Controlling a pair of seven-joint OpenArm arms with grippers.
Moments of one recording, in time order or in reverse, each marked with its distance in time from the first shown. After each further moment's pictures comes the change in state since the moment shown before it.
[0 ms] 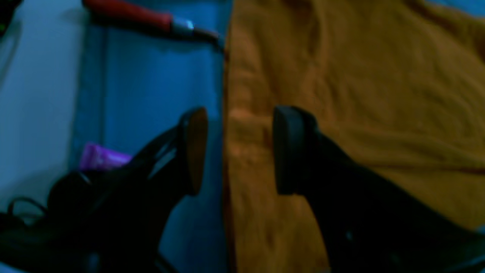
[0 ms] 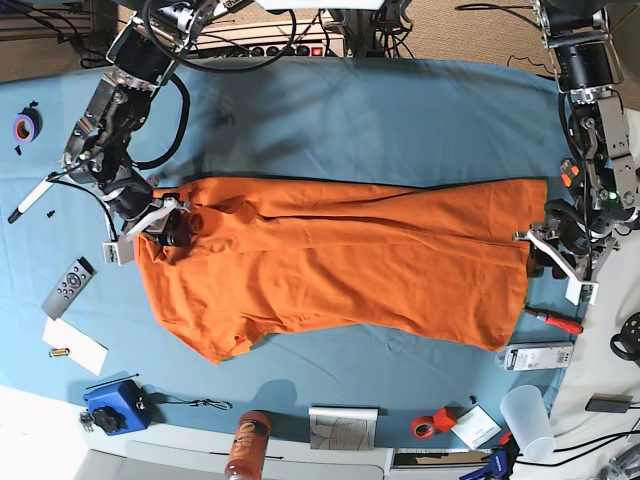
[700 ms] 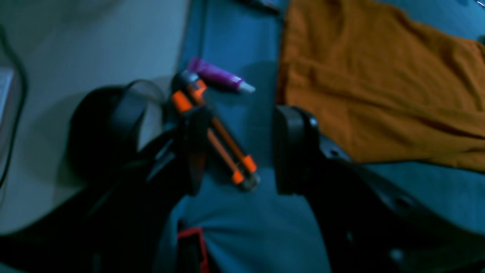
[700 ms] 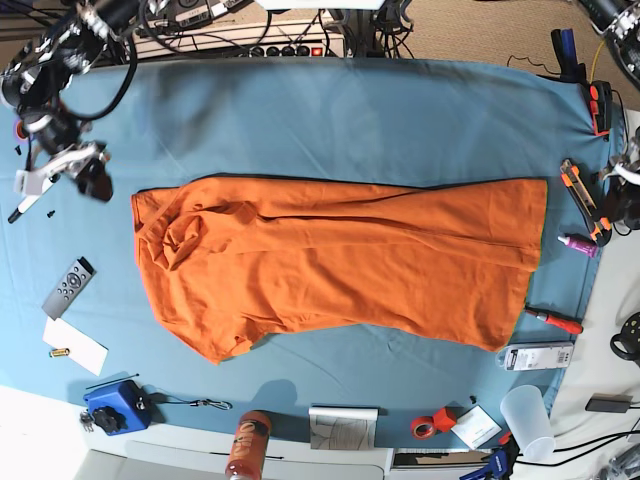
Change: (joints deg) left arm 16.2 0.1 -34.0 16.5 -23.8 -8.8 17.2; right arm -12.4 1.6 23.0 14.4 20.0 0.0 -14.7
